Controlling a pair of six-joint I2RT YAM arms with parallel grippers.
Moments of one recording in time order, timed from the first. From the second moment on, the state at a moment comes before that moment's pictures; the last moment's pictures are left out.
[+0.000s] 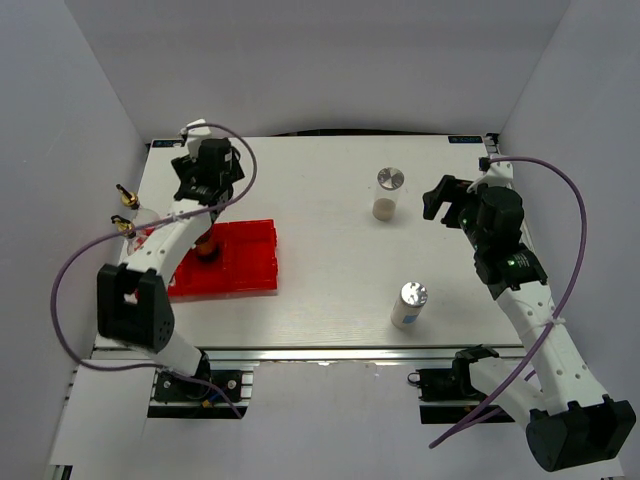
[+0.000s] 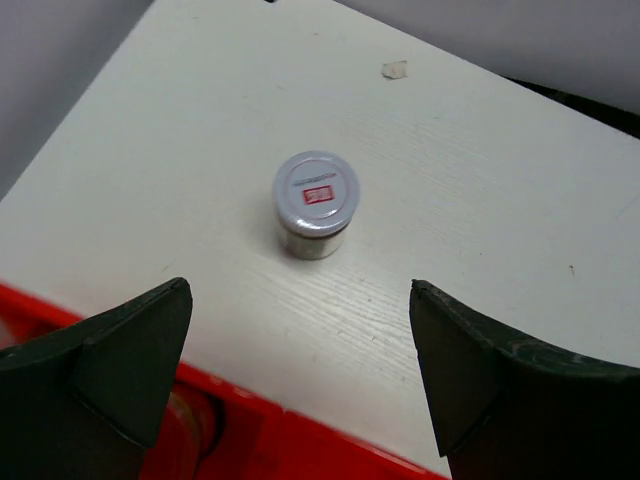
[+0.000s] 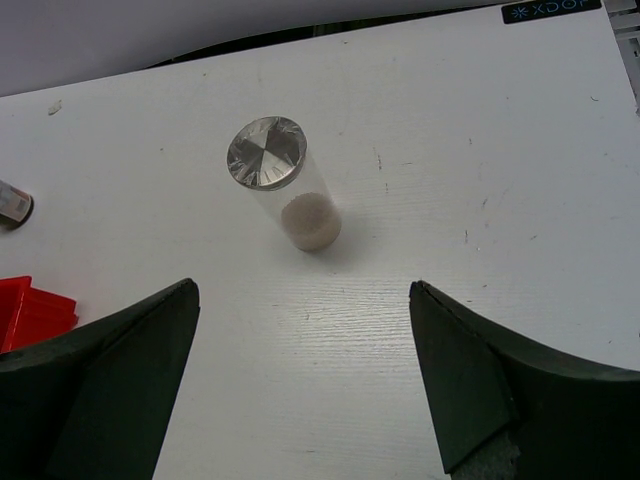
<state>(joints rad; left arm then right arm) -0.24 1.49 1.21 -0.19 -0.64 -0.38 0.23 0.90 0.90 -0.25 0.07 0.28</state>
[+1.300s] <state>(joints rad) -0.10 2.05 1.56 -0.25 -0.30 -0.24 0.23 1.01 0.90 -0.24 0.02 0.25</state>
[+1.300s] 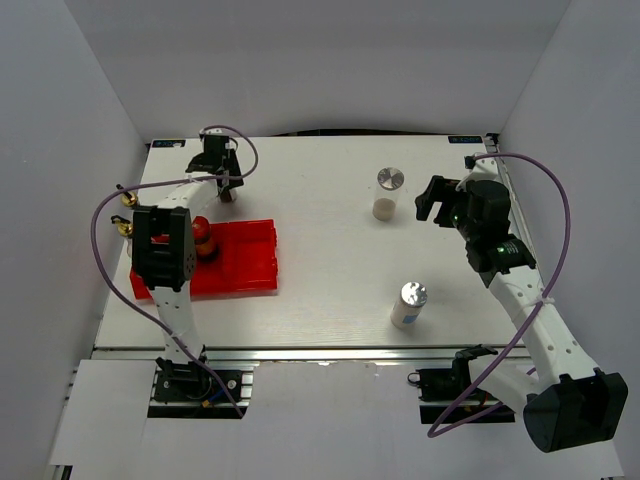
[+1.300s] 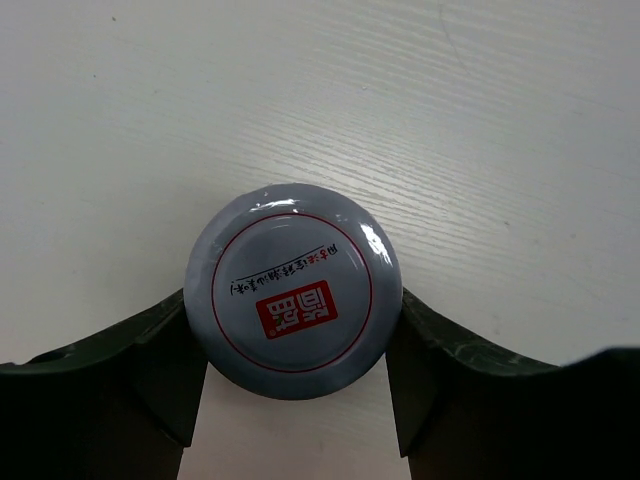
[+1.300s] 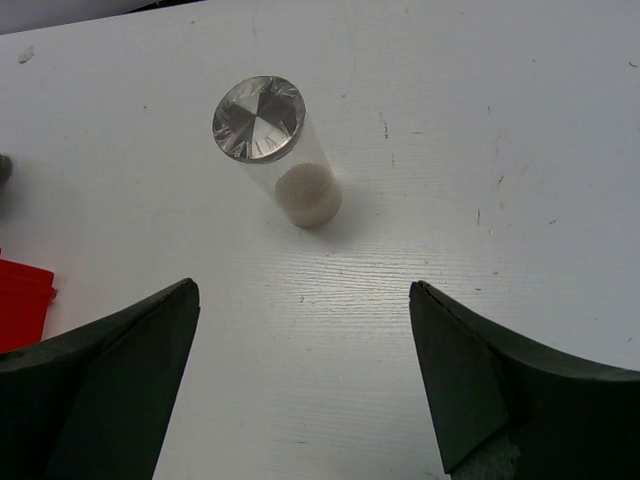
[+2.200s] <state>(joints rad) -0.40 0.95 0.83 -0.54 -0.63 -0.61 0.23 0.93 0.90 -0.23 -0.09 0.27</state>
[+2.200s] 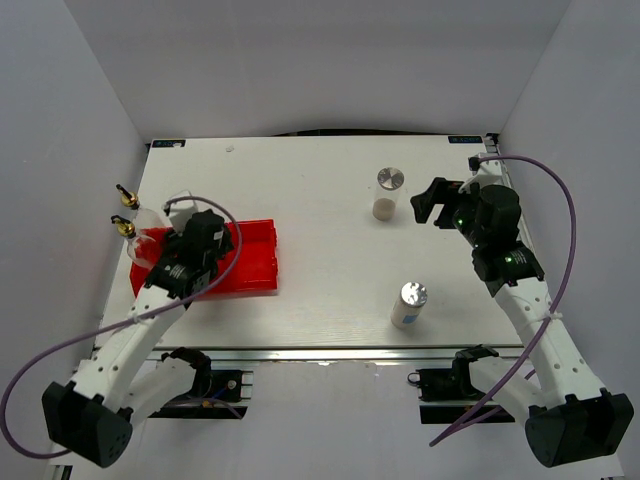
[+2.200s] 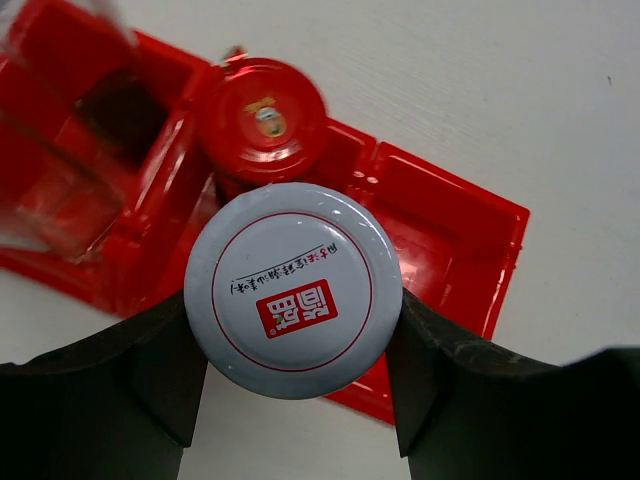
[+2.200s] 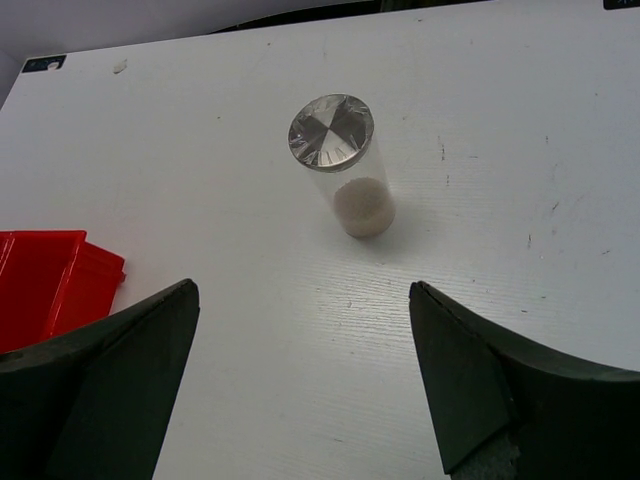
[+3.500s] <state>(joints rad) -0.40 1.03 0.59 -0.37 -0.90 -0.83 0.23 0.97 0.90 -0.24 -0.11 0.28</state>
